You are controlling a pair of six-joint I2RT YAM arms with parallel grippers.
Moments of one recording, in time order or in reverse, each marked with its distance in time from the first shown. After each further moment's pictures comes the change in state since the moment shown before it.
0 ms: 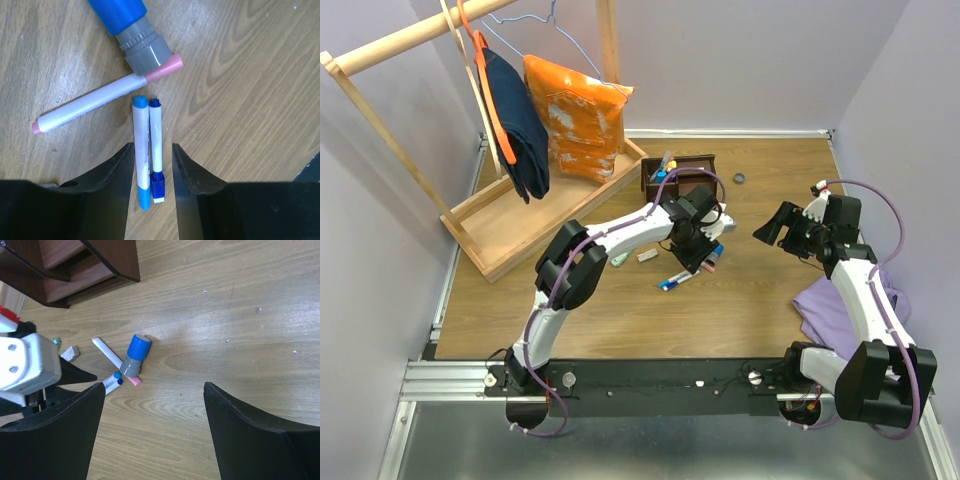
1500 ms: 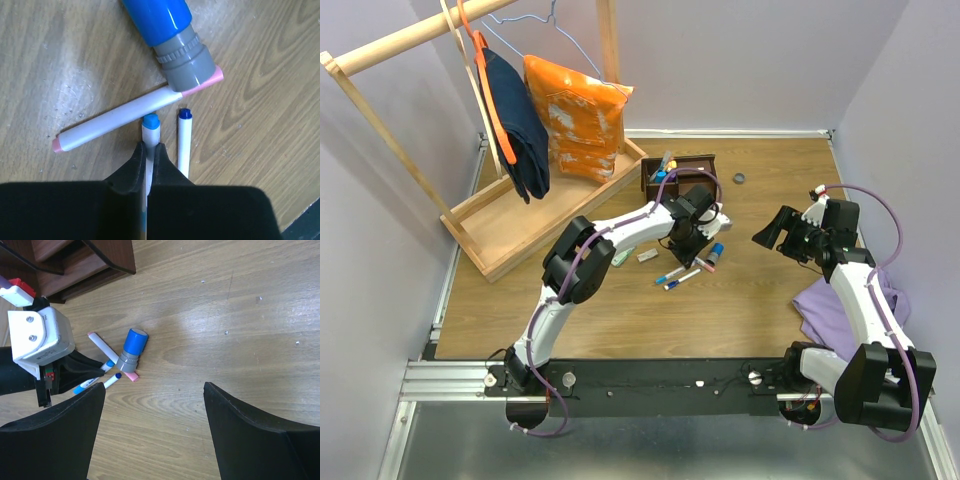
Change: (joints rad) left arm 0.033 0.088 0.038 0.022 -0.021 0.029; right arm 0.000 -0.018 -0.034 0.005 0.002 0.008
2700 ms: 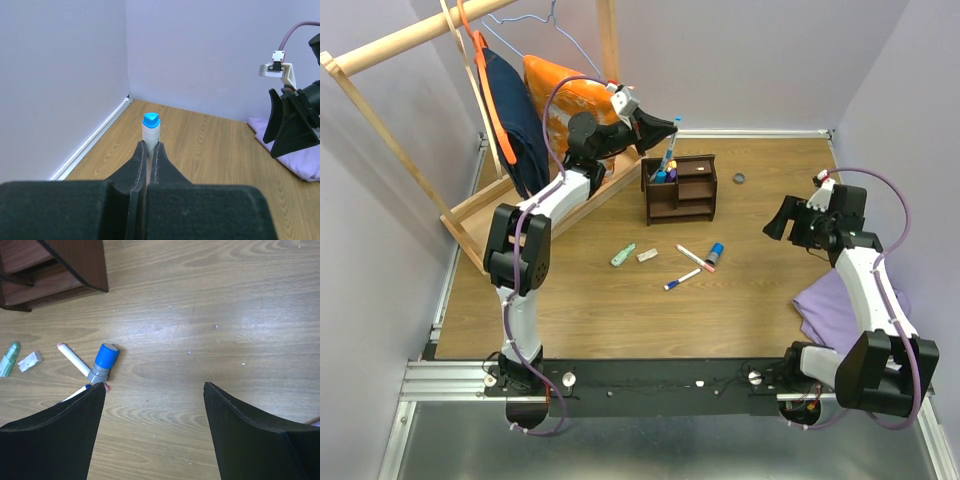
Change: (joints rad) left arm 0.481 -0.219 -0.204 1.562 0.571 -0.441; right arm -0.014 0.069 0.136 -0.075 0.089 -0.168
